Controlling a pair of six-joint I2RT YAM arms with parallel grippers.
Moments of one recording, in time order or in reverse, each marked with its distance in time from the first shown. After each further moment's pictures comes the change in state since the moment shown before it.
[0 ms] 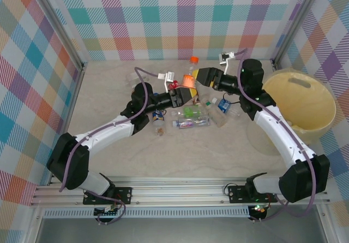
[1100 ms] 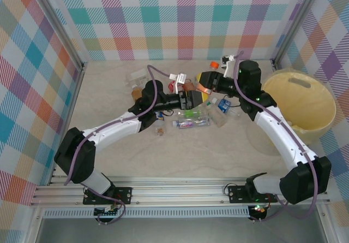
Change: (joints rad) left arm -0.055 0.073 0.090 -0.110 0.033 0.073; right arm 0.012 -0.021 0.016 -0.200 0.215 -0.130
